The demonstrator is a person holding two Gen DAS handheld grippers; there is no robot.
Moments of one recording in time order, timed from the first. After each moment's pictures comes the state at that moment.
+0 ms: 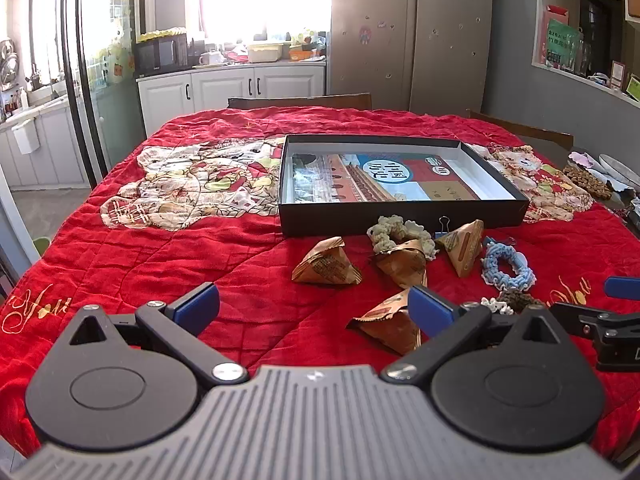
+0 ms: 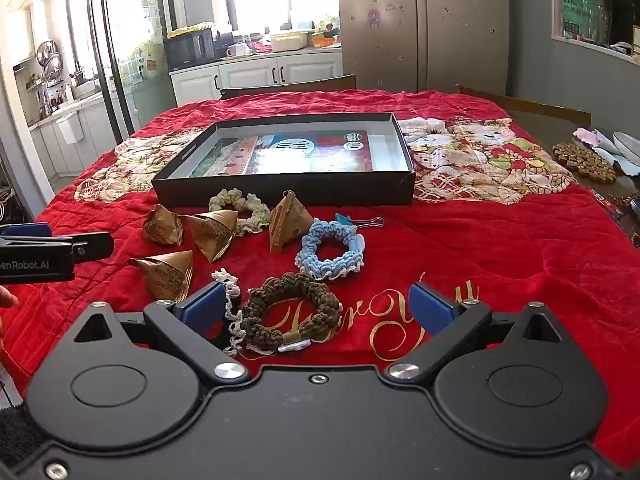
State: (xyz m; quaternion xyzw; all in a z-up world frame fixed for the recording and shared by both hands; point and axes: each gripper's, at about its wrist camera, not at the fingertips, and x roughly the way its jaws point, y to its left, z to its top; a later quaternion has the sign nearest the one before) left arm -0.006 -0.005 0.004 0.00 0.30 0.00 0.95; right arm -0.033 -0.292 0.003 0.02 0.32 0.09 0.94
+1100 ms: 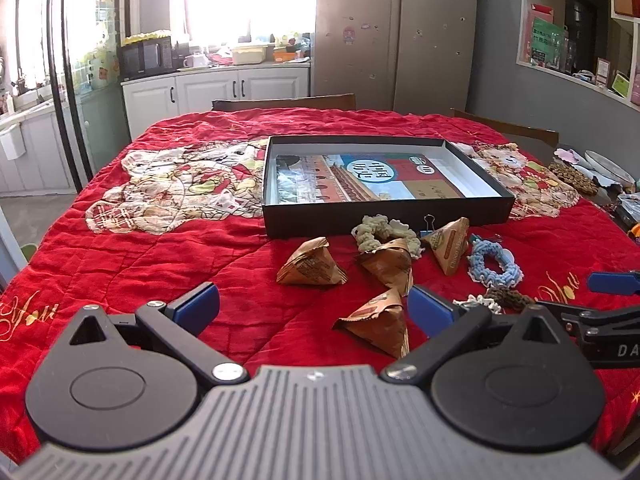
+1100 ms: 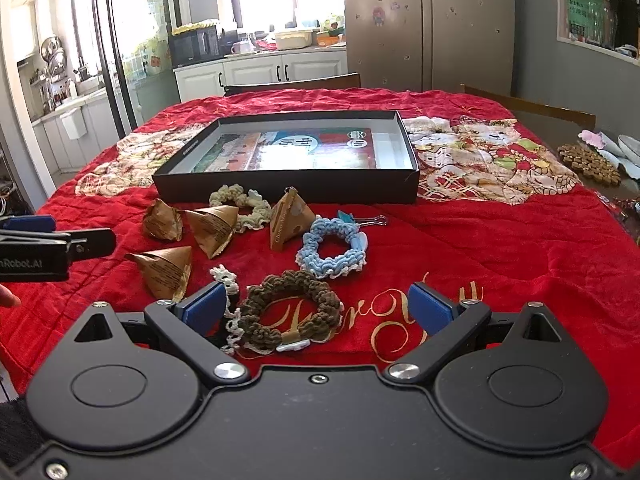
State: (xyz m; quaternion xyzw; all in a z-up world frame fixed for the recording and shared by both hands) left arm -0.005 -0.006 0.002 0.00 0.30 -0.03 0.95; right arm -0.029 -0.291 -0.002 0.01 0.33 0.09 0.94
